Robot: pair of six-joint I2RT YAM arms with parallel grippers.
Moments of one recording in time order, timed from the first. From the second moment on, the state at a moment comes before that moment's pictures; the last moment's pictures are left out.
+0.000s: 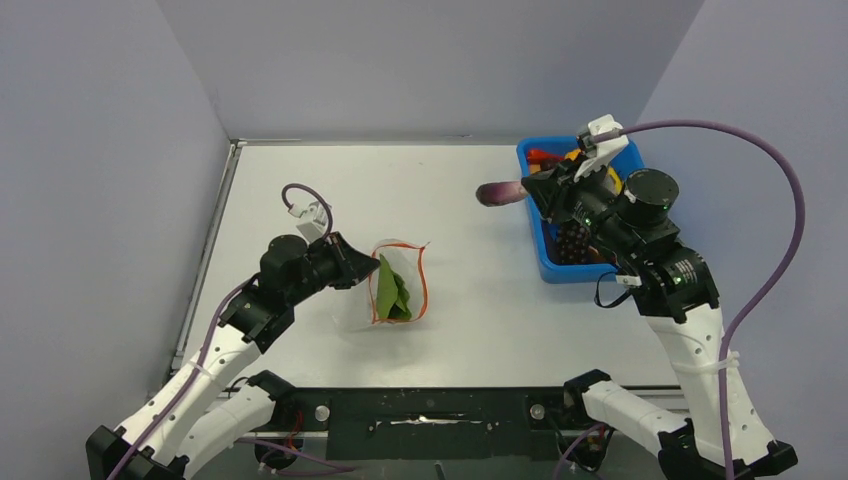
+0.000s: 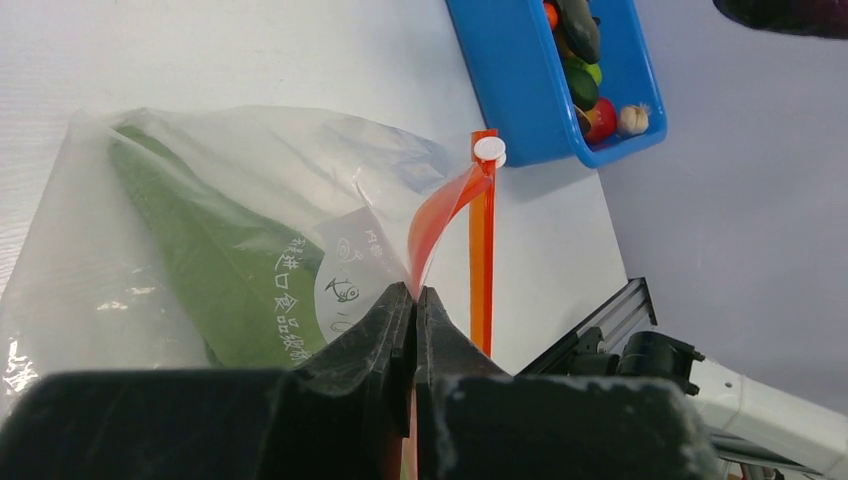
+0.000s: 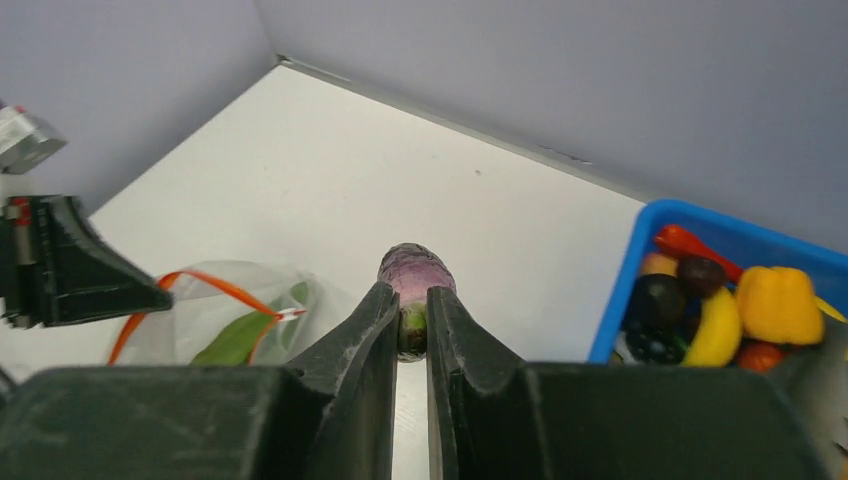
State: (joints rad) left arm -0.53 0.81 0.69 -0.22 0.19 -0.75; right arm 0.39 0.98 1.45 -0.62 -0.12 0.02
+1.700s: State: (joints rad) left arm -0.53 0.91 0.65 0.06 0.14 -1.00; right arm 0.69 1.25 0.85 0.24 -0.47 0.39
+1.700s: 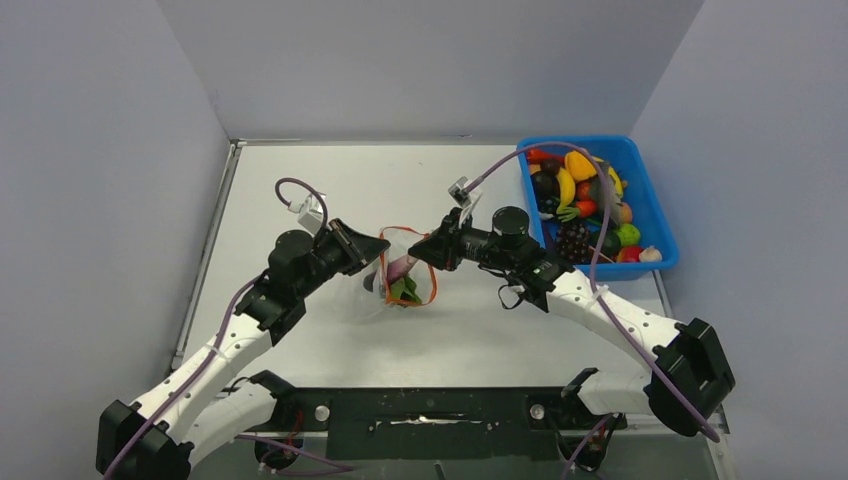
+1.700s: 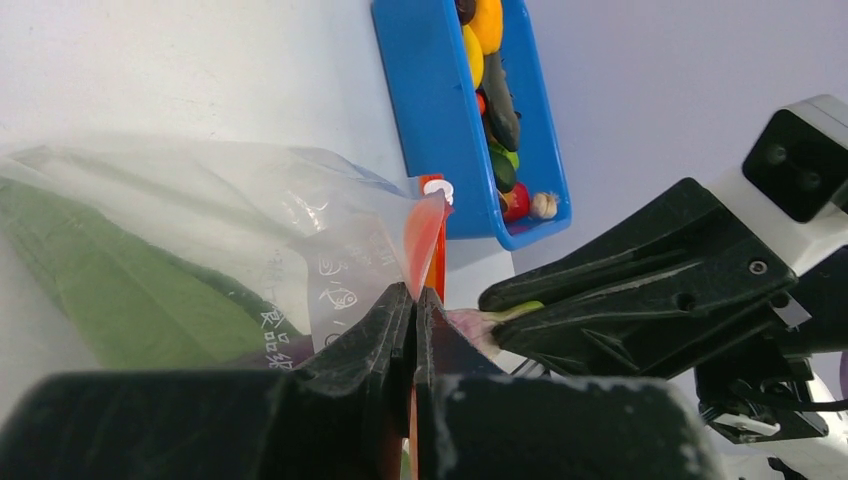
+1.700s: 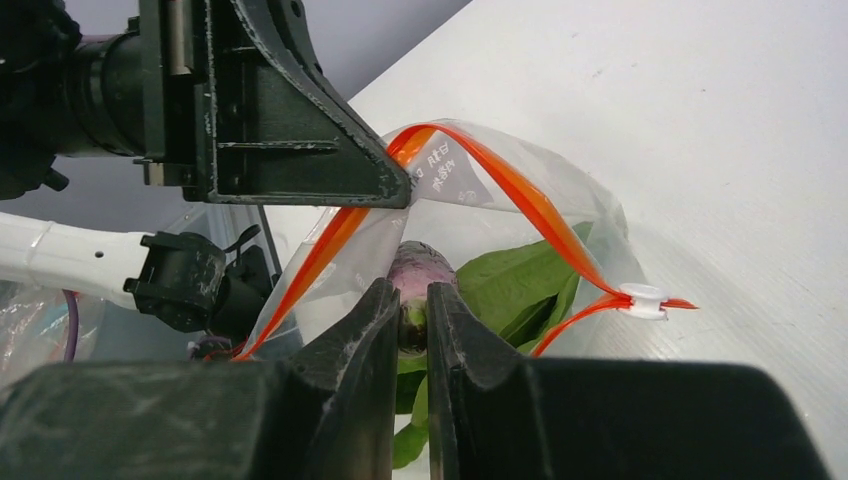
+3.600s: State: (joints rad) left arm -0.54 0.98 0.63 0.12 0.13 -1.01; right arm 0.75 1.34 0.93 0.06 -0.34 0.31
